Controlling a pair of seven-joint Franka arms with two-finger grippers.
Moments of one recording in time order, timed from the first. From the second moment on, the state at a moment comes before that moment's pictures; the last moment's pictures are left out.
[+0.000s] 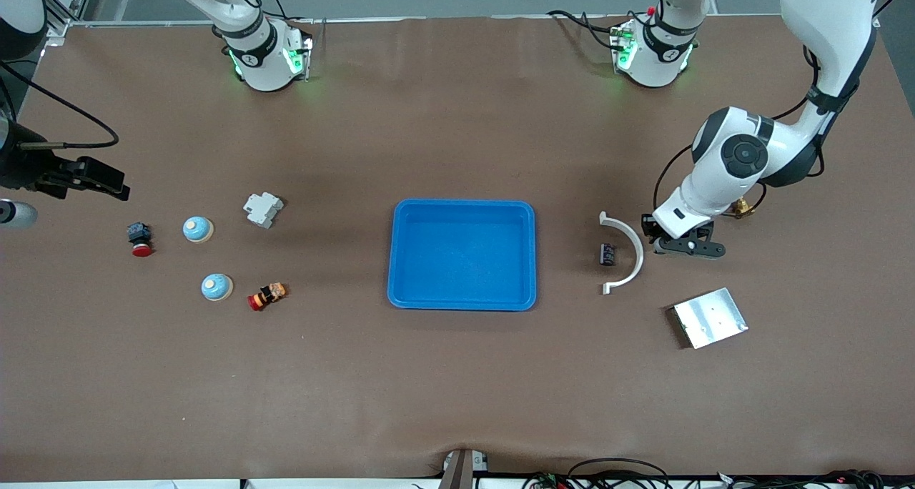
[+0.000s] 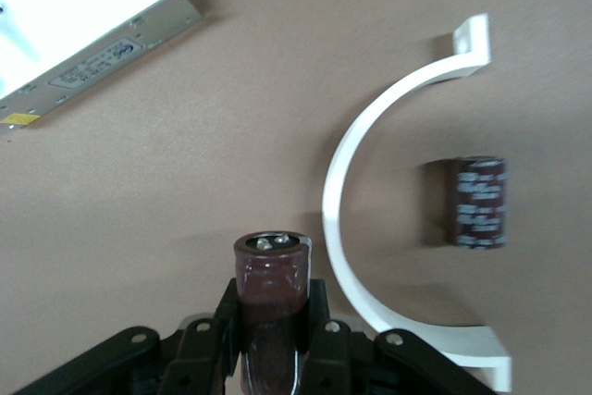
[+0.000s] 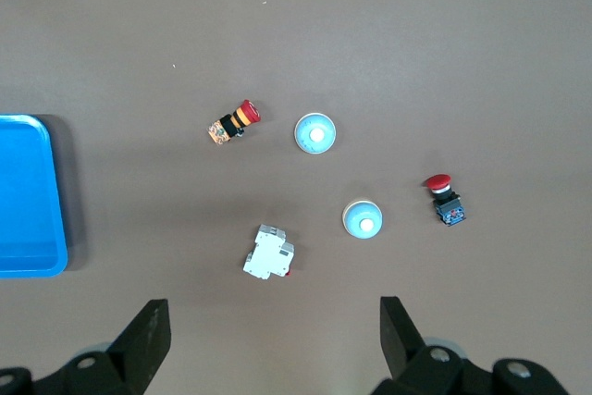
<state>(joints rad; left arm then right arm) 0.55 0.35 -0.68 -2.32 0.45 2.60 -0.29 0.00 0.13 0.00 -1.43 0.00 1.50 0.04</state>
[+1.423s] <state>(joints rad) 0.59 0.52 -0.63 -2.22 0.60 2.65 -0.29 0.01 0.13 0.00 -1.43 0.00 1.50 0.04</state>
